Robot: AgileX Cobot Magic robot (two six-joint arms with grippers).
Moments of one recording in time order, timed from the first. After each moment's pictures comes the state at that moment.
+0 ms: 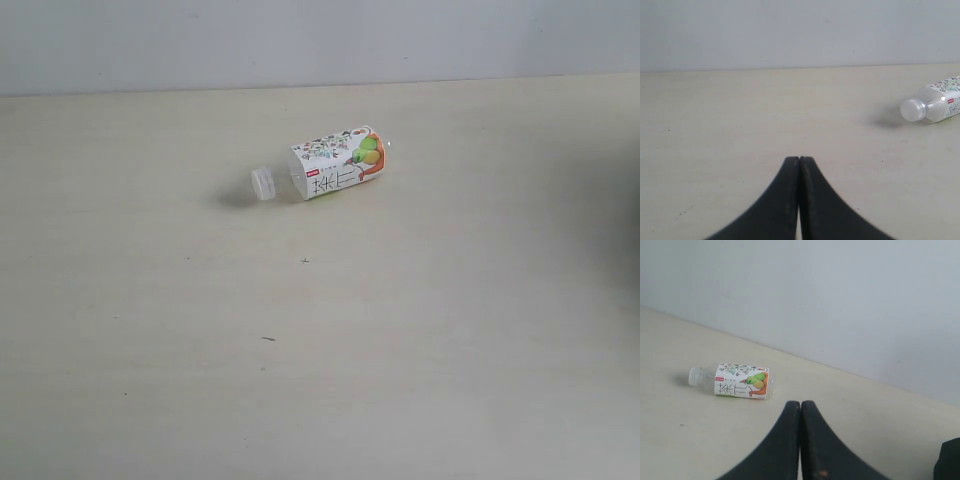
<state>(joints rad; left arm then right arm) -0.02 0.00 0.00 0.10 0.31 -0.11 0.36 0.16 -0.33 -0.08 0.43 -0.08</state>
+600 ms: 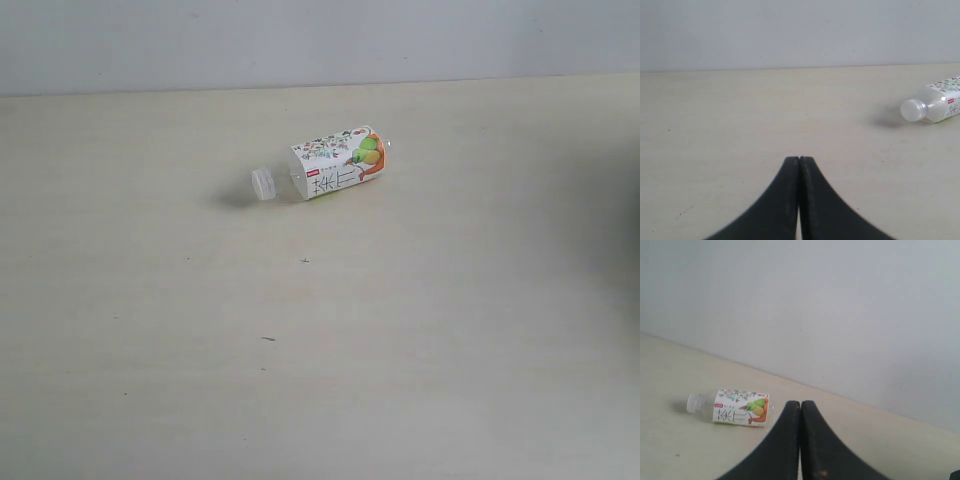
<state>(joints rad) -0.02 0.00 0.00 0.10 0.31 -0.11 0.36 0.14 -0.23 -0.08 0.22 -0.08</state>
